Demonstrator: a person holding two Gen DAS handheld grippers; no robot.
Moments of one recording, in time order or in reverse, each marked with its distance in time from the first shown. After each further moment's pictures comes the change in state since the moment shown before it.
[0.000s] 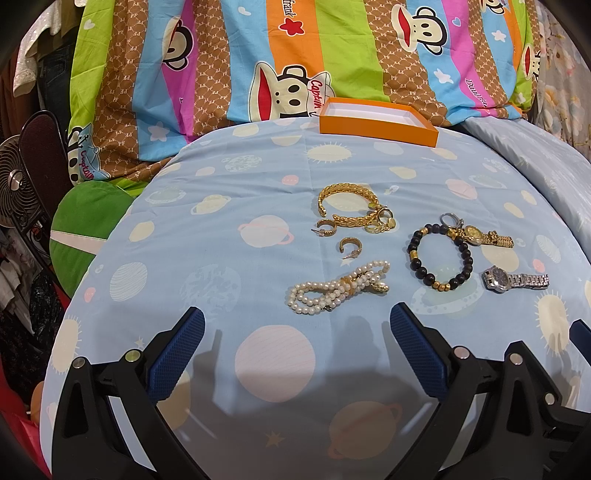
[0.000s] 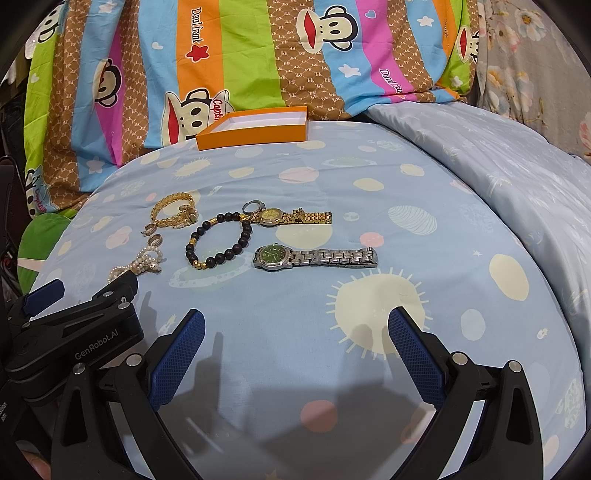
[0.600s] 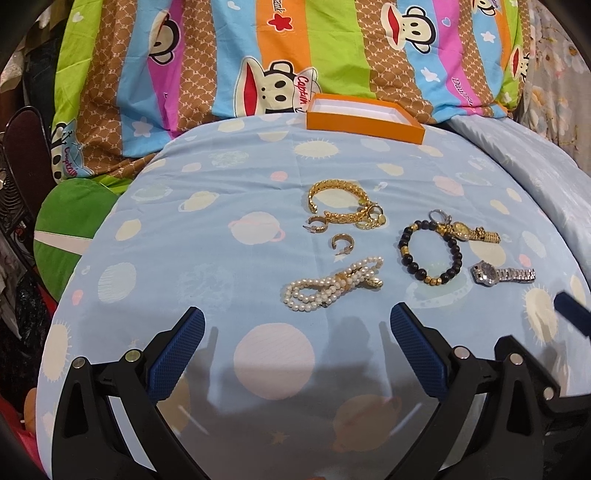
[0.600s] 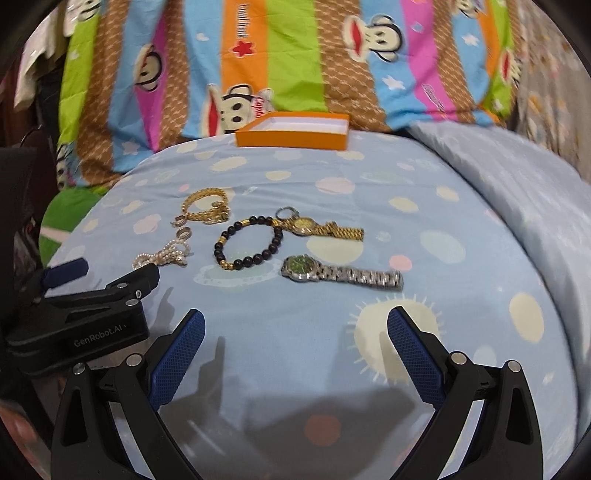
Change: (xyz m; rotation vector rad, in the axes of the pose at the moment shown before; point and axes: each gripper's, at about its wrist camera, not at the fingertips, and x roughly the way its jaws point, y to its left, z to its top) left arm 0.001 0.015 0.001 0.014 0.027 -0.084; right arm 0.002 0.009 0.007 -0.205 -0.030 0.123
